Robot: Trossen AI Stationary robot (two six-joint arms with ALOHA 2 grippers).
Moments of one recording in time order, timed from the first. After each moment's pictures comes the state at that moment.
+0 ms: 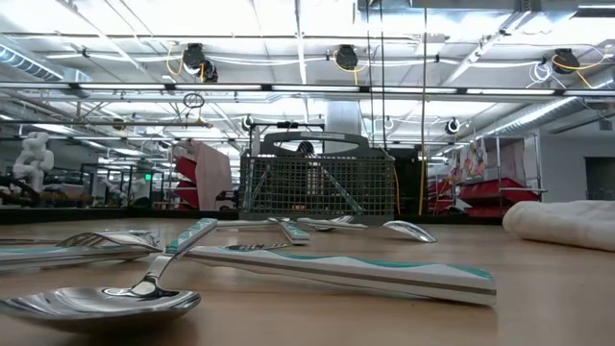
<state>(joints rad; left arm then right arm) -0.39 0.76 0.99 0.00 -0.03 -0.48 0.64 2.07 1.79 -0.57 0.48 0.87</state>
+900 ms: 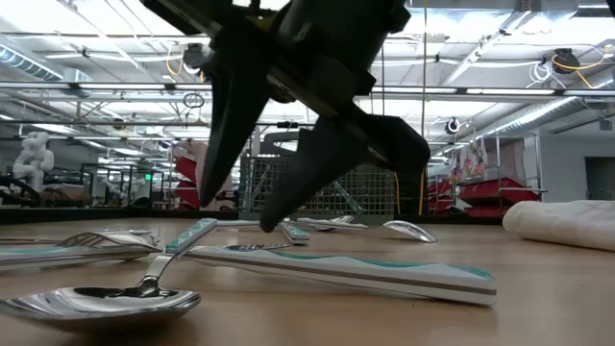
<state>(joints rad) -0.42 0.49 0.99 -0.31 0.05 -0.48 0.42 2.28 1.79 -0.62 0.23 1.39</state>
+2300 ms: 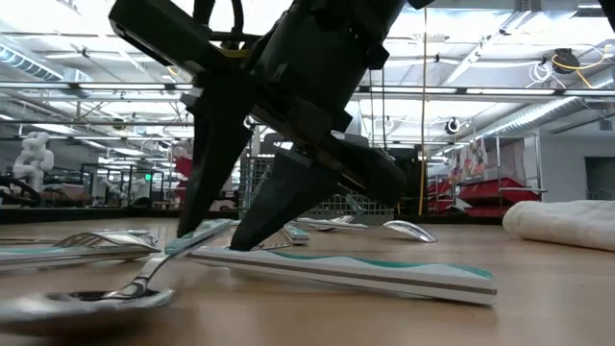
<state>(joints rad) -0.42 0.47 0.99 -0.36 -0.01 -0.48 0.41 2.34 1.79 -0.54 0.23 1.33</state>
